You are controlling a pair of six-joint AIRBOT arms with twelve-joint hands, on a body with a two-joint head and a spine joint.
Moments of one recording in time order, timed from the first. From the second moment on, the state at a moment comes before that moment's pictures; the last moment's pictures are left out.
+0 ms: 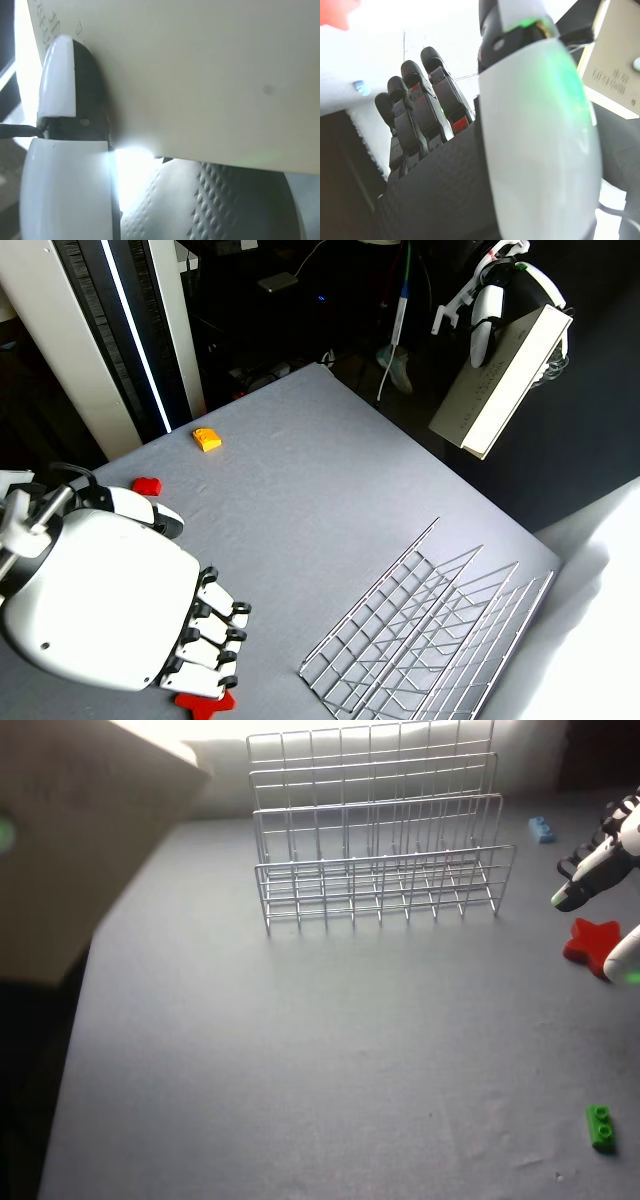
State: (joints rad) left arm 0.83 -0.65 1.07 -0.44 -0.97 -0.16; right arm 0.06 -0.90 1.16 -2.97 0.68 1.78
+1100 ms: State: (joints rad) left arm 0.67 -0.98 1.35 -0.22 -1.32 -0.52; right arm 0.07 -0.89 1.17 -2.97 0.68 1.76
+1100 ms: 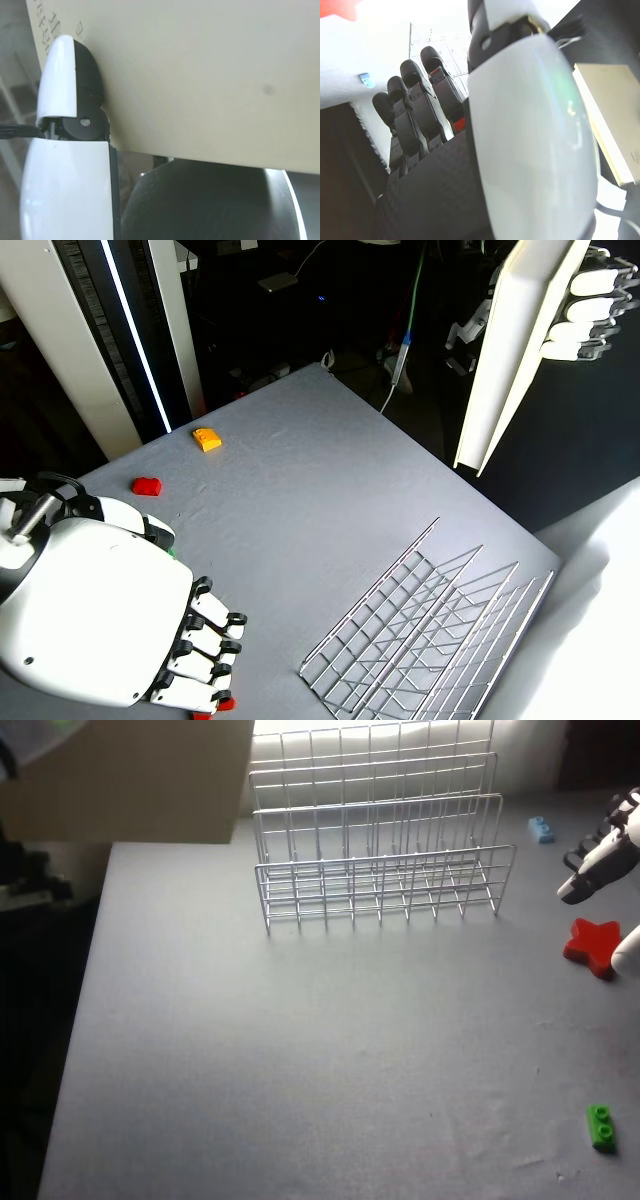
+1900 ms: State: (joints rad) left arm 0.57 -1.23 1.50 -0.25 -1.29 -0.53; right arm 0.07 -0.88 1.20 -2.97 0.68 1.85
